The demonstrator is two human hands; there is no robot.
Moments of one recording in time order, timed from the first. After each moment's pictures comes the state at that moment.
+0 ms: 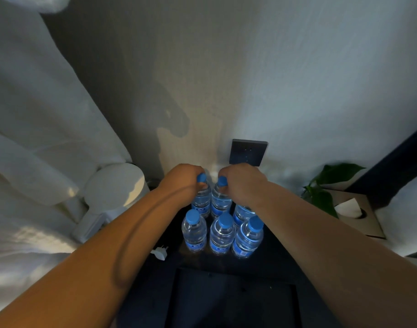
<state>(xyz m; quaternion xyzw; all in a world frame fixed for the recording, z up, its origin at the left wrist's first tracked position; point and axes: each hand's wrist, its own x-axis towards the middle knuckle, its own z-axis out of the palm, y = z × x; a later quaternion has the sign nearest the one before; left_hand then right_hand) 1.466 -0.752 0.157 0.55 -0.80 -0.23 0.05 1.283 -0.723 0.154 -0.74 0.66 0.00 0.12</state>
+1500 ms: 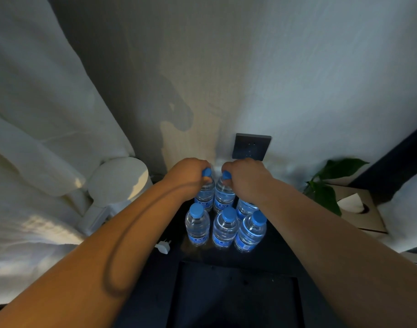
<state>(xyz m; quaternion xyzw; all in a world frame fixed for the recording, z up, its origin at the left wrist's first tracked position) 1.470 -0.757 0.147 0.51 -0.83 -0.23 0.07 1.280 -0.721 0.144 -0.78 0.63 0.00 0.05</state>
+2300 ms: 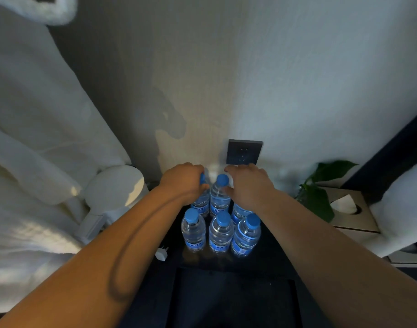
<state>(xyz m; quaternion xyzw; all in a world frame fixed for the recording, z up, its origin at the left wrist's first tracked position) 1.466 -0.756 0.145 0.53 -0.84 -0.11 0.01 1.269 -0.703 0.142 -0.73 0.68 -0.03 0.05</state>
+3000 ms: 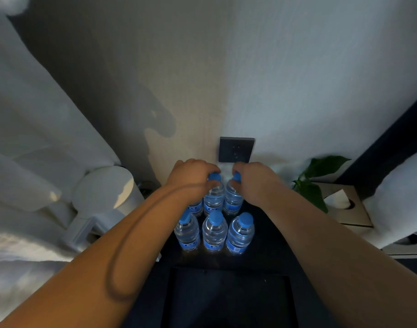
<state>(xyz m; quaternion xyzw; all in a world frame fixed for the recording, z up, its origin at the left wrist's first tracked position) 1.430 -0.756 0.145 0.47 -0.87 -0.12 0.06 1.237 -0.701 0.147 -0.69 0.71 -0.07 0.11</state>
